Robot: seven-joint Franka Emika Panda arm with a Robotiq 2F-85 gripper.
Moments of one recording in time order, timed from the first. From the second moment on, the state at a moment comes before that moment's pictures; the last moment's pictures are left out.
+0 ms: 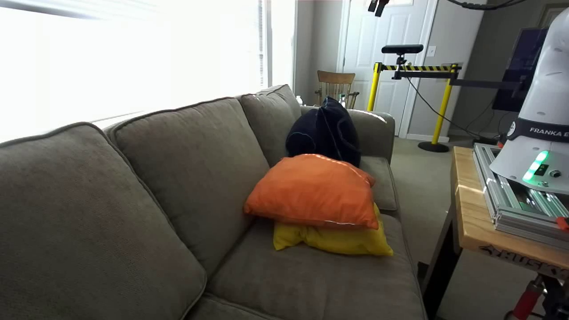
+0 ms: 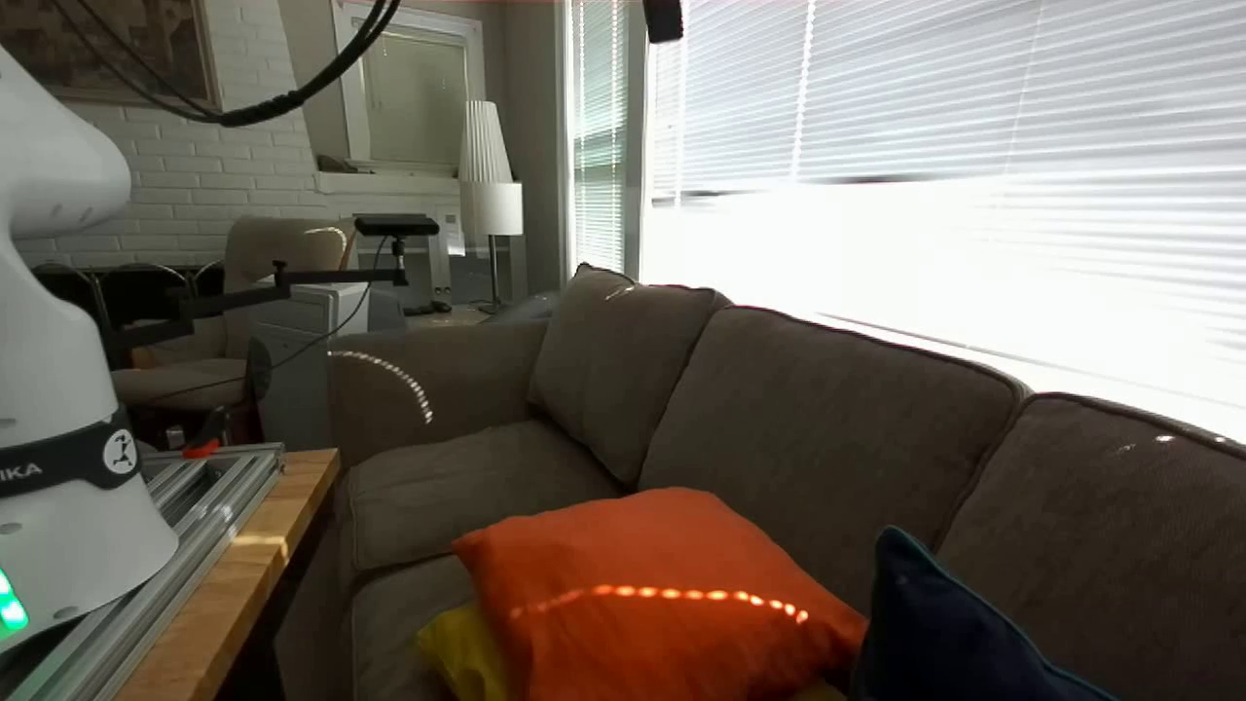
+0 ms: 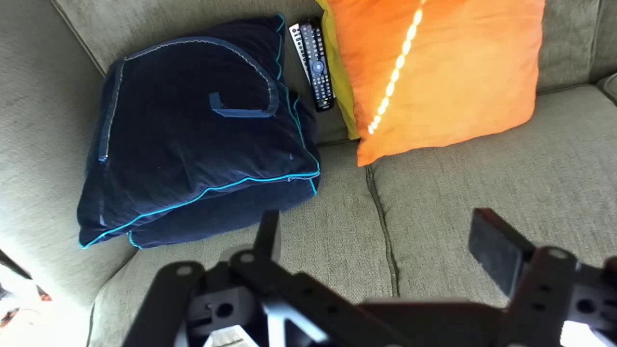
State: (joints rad) arm -0.08 -0.36 -0.29 -2.13 -0.02 2.01 -0.31
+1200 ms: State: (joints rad) arm -0.09 -0.25 -0.34 -2.37 0.16 2.39 -0.99
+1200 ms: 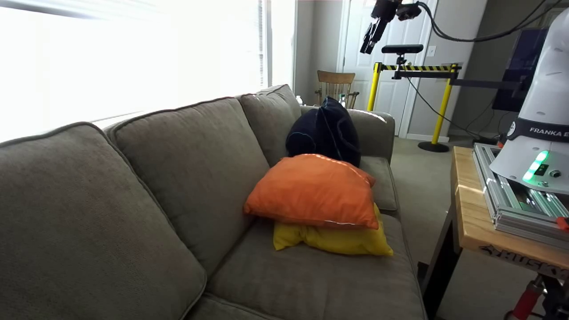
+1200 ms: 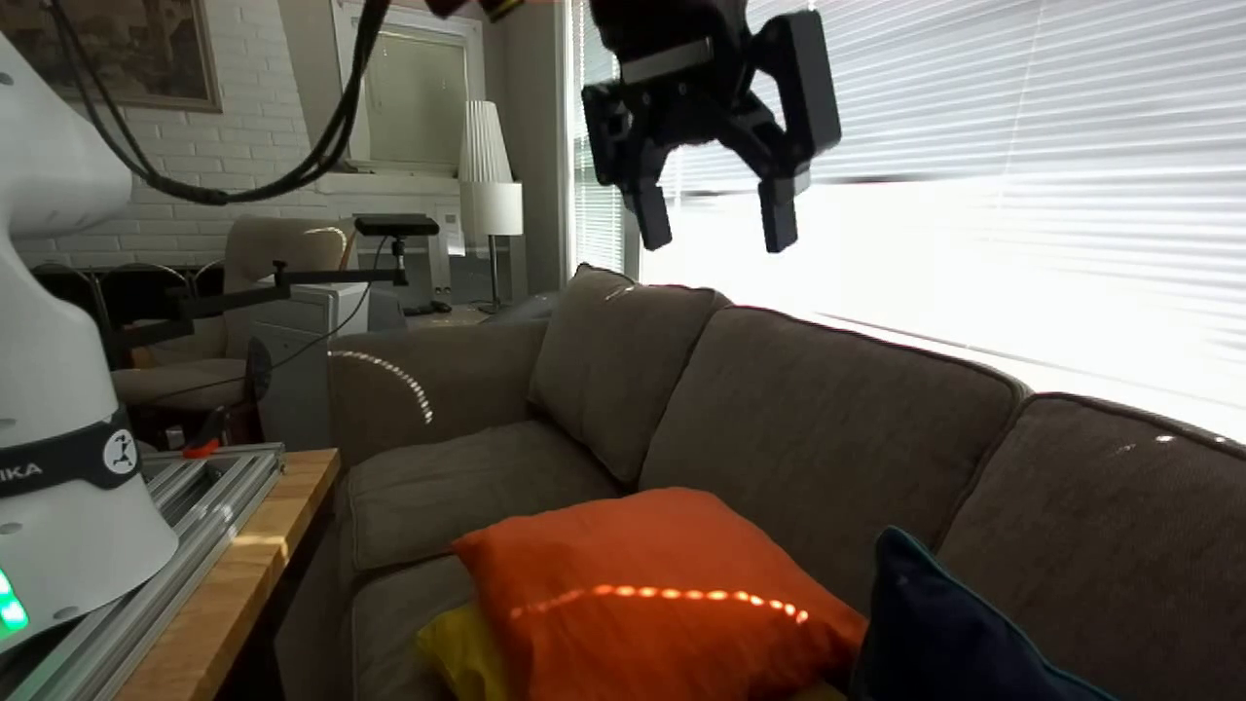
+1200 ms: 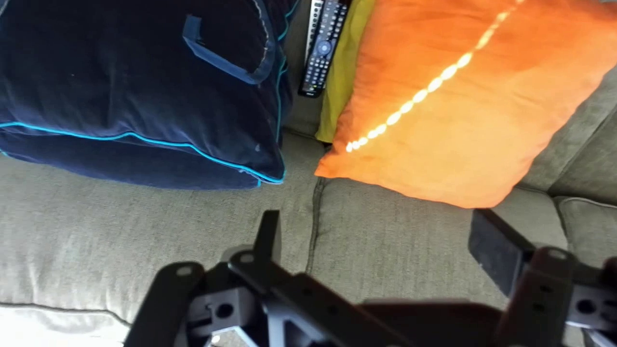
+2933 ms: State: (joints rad) arm -0.18 0.01 -0.26 -2.54 0.19 2.60 -0.78
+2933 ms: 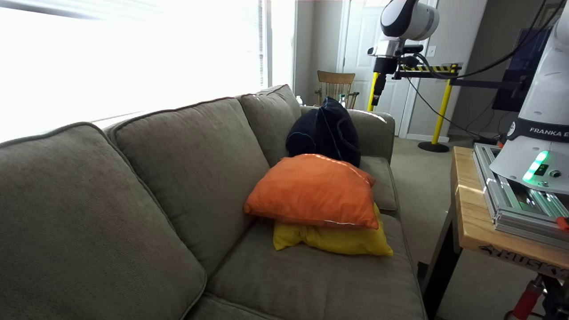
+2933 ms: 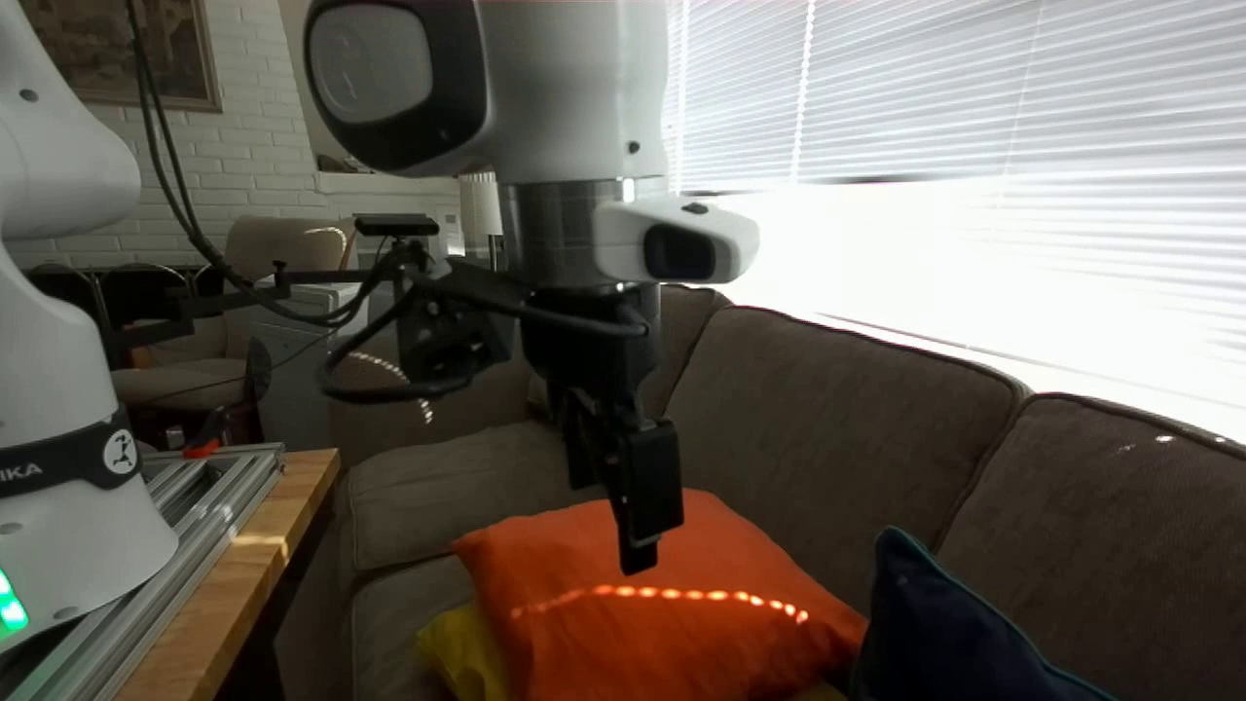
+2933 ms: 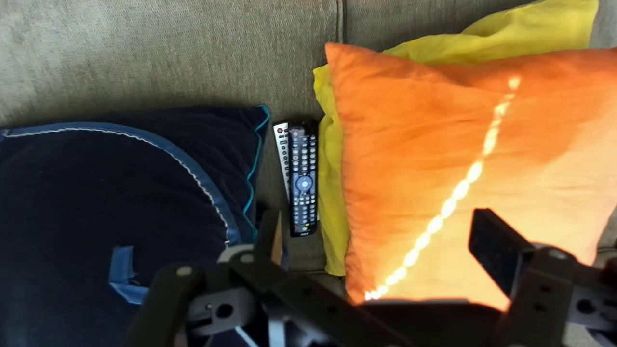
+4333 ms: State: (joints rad) arm -0.14 0.29 -0.15 -2.50 0.31 2.92 -0.91
